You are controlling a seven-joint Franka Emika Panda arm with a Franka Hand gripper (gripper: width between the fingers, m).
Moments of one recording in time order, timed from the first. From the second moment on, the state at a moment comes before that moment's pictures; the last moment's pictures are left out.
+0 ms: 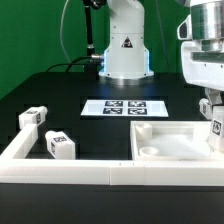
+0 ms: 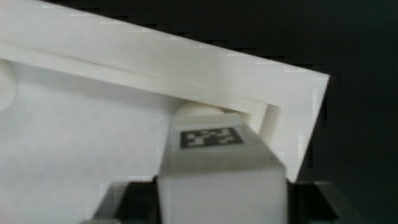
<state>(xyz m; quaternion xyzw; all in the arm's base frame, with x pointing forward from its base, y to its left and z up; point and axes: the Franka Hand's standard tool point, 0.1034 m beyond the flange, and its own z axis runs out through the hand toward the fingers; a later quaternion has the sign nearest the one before) 0.629 0.113 0.085 -0.81 0.58 -0.02 0.08</state>
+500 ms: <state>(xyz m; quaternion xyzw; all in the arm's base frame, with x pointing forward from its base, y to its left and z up) 0.630 0.111 0.085 -0.90 0.43 -0.04 0.08</state>
